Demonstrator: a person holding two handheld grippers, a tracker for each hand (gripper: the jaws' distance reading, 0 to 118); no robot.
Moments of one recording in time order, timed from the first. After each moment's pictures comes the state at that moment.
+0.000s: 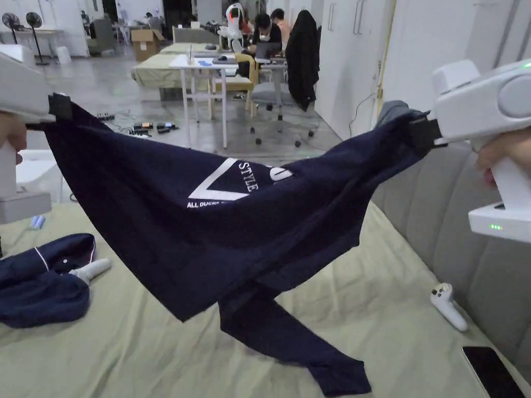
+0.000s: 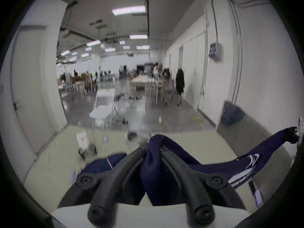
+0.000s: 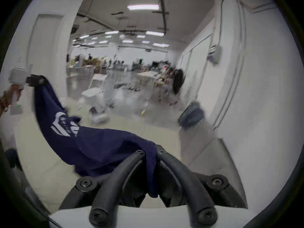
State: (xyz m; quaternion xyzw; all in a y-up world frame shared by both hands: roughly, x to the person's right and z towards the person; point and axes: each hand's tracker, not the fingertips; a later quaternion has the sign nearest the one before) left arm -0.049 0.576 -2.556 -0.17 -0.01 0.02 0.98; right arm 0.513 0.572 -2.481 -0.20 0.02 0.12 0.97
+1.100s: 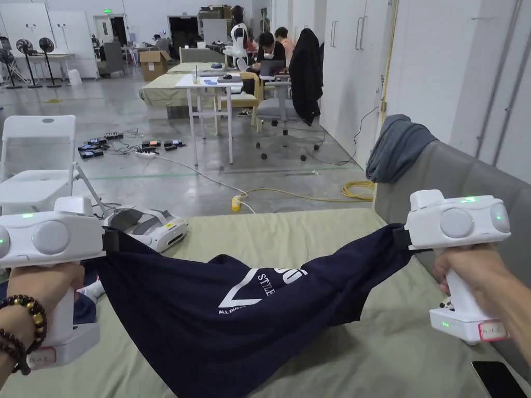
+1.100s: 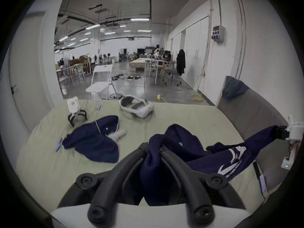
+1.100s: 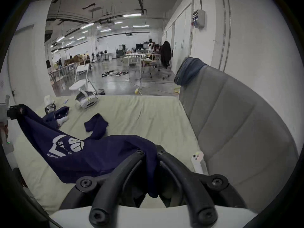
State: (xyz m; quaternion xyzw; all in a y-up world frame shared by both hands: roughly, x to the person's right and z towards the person) left arm -0.015 0.382 -2.514 -0.28 -0.01 0.04 0.96; right arm 0.528 0.370 -2.493 -0.31 -0.03 0.01 0.95
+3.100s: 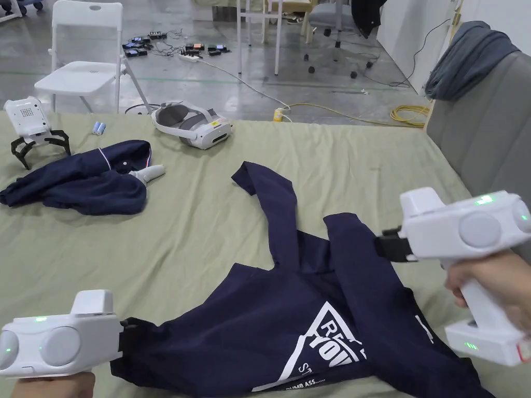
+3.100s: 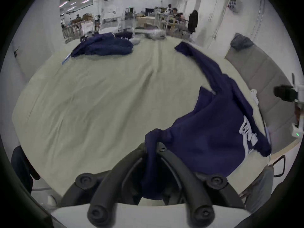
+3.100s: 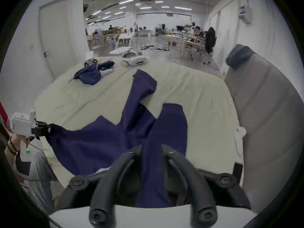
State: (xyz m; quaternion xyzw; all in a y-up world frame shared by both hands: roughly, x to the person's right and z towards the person) left arm -0.048 0.198 -2.300 -0.46 0.01 0.09 0.88; right arm 0.424 0.304 -2.426 -0.41 0.15 0.08 0.90
